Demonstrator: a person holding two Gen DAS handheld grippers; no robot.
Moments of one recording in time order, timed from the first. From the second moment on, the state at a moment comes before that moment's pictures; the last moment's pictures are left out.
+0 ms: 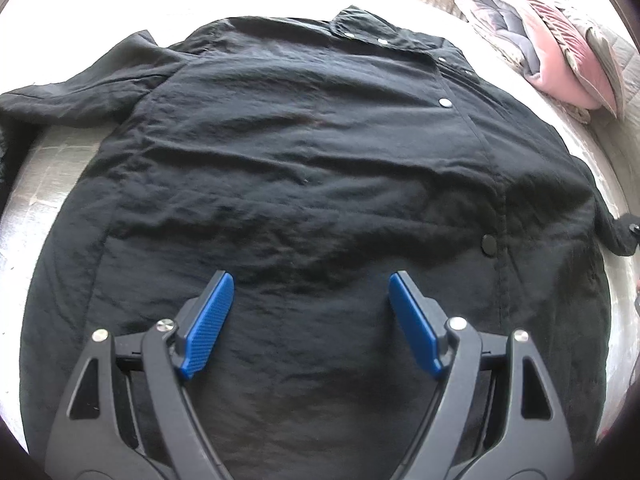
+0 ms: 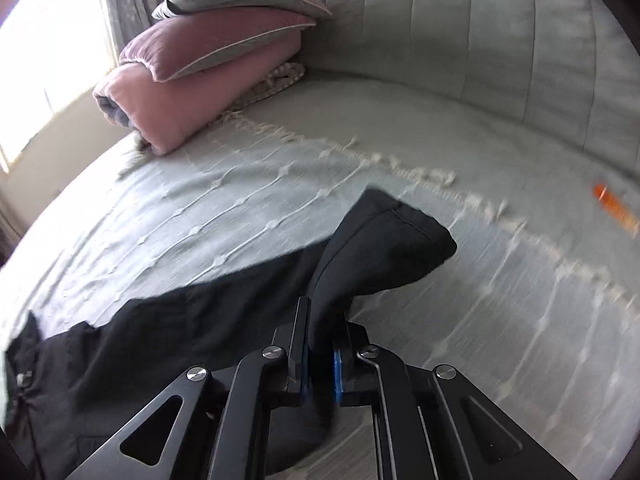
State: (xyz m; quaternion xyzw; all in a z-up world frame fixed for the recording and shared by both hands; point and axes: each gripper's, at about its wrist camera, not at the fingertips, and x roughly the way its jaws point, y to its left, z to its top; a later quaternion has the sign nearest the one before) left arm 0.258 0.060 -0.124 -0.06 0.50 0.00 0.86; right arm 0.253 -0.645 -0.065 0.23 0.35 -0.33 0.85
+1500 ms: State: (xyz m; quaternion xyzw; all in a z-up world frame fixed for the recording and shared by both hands) left arm 0.245 0.211 -0.084 -0.19 0.44 0.11 0.87; right arm 0.208 -0.393 -0.074 0.30 0.47 -0.13 0.82
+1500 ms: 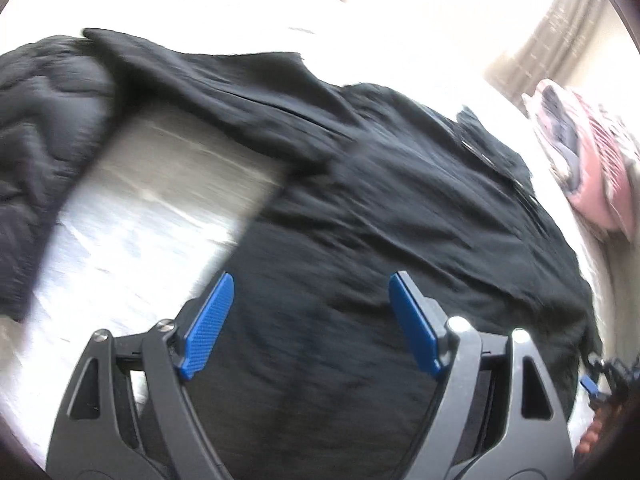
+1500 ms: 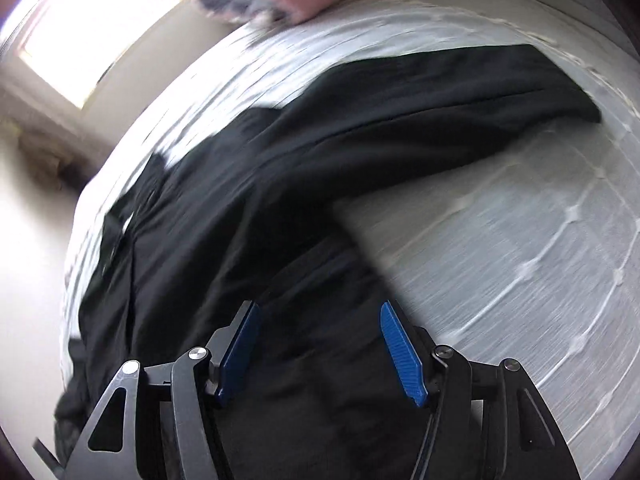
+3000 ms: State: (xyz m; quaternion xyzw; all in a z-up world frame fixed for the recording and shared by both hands) left arm 0.265 0.361 -0.001 -0.20 0.21 0.26 0.92; right arm 0.221 -0.297 -0.113 0.22 0.52 -0.02 0.83
